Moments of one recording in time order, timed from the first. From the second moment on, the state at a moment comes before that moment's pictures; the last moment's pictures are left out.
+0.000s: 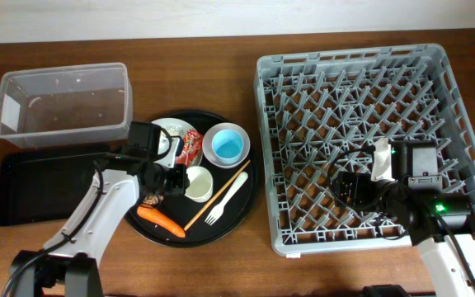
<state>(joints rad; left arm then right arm) -0.16 1.53 0.92 -0.69 0.30 -0.10 0.01 1.01 0.93 -1.01 -0.17 0.17</state>
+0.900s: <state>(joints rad) -0.29 1.53 1.11 -0.16 1.25 -0.37 0.01 1.17 0.94 -0.53 -1.26 -0.11</state>
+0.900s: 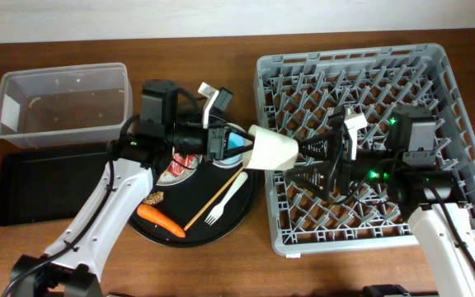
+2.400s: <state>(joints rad) -0.33 1.53 1.12 -0.12 1.30 -0.52 0.06 1.19 0.94 -0.32 -1.32 -0.11</state>
